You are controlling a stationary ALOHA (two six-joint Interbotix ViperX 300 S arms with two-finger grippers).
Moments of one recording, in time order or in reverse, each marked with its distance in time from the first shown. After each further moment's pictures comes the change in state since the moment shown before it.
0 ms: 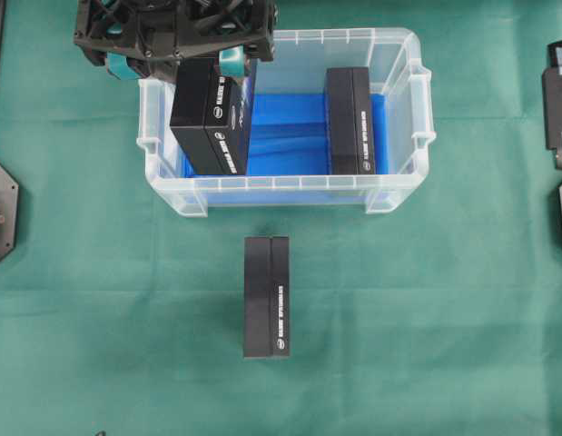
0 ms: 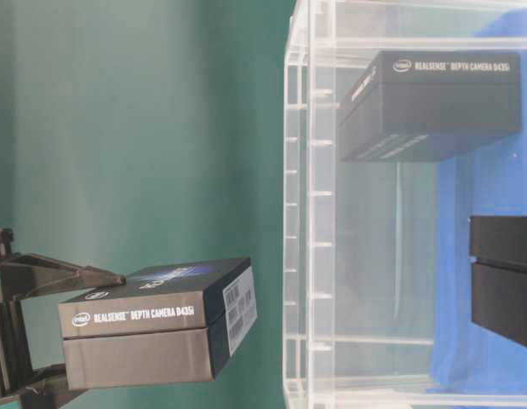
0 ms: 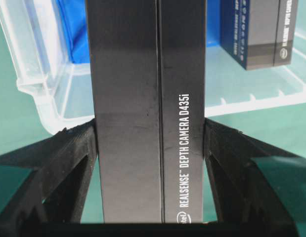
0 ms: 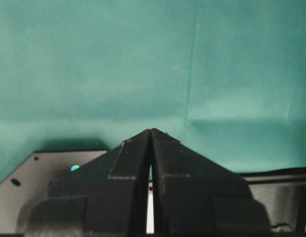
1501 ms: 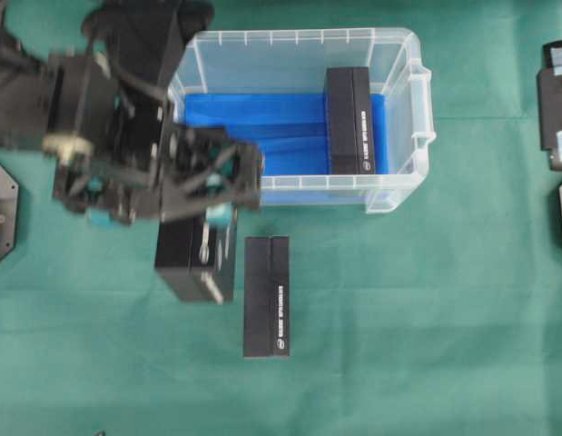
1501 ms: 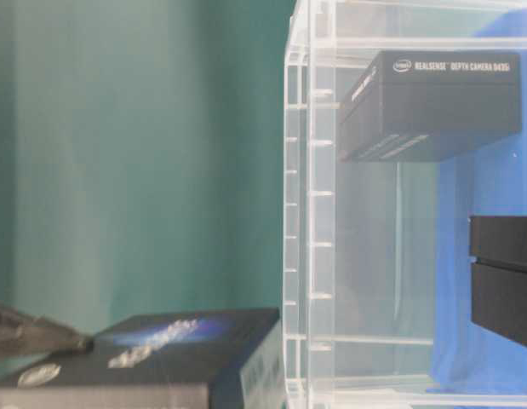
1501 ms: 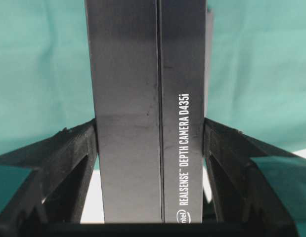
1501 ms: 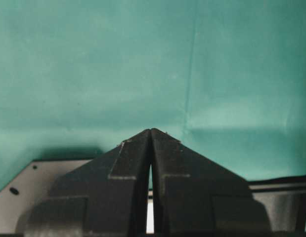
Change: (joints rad) left arm -0.350 -0.040 0.083 0.009 0.002 -0.387; right arm 0.000 0.014 0.000 0.000 -0.037 -0.002
